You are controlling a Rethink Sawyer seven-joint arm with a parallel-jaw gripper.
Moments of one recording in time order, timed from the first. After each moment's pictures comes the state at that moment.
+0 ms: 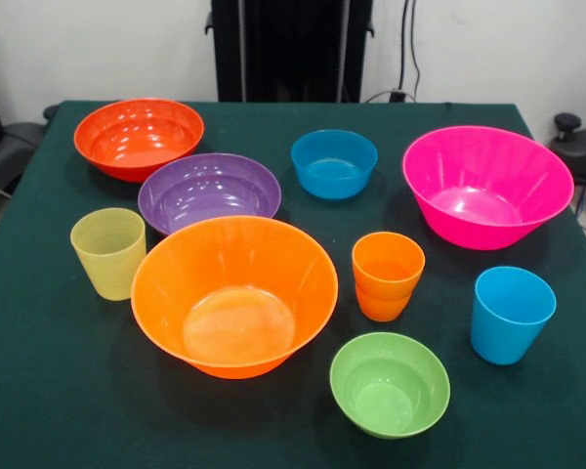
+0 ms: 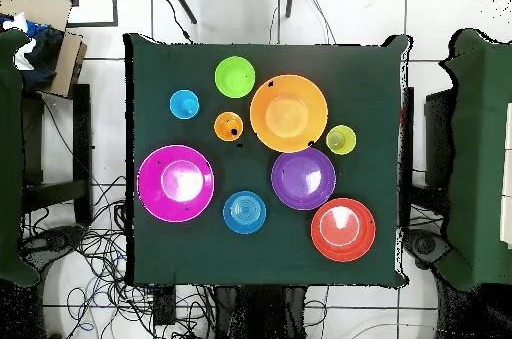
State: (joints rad) arm 1.02 -0.44 -0.70 0.44 0.68 1.65 2.66
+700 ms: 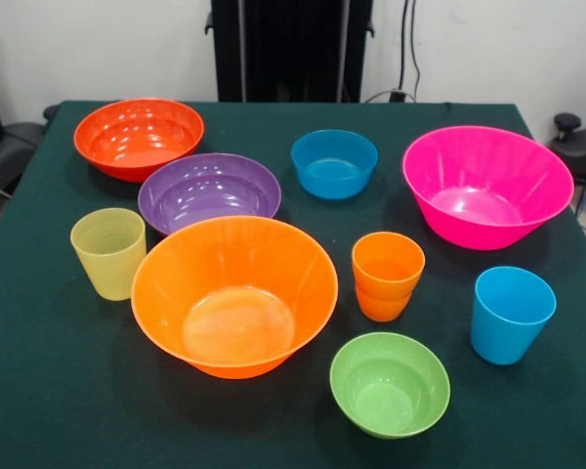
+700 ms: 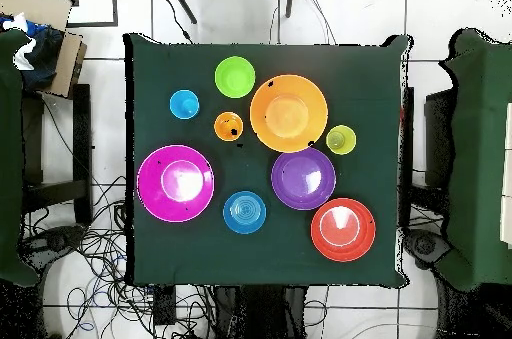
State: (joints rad) arm 1.08 -0.71 -0.69 0.84 0.50 1.58 2.64
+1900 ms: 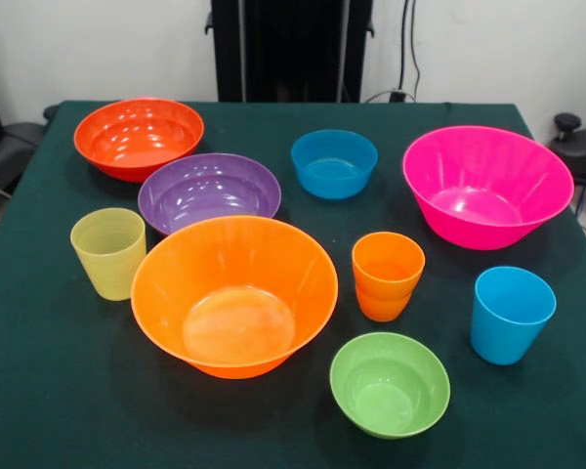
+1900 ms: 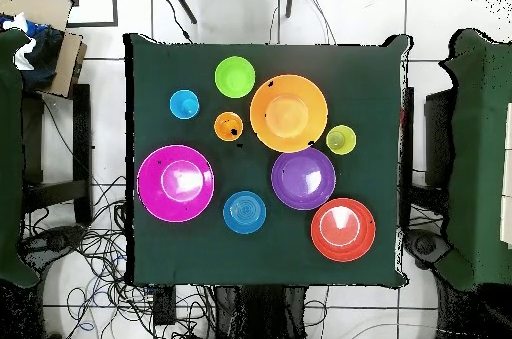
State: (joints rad) arm 0.95 -1.22 -0.61 1.34 0.24 1.42 2.33
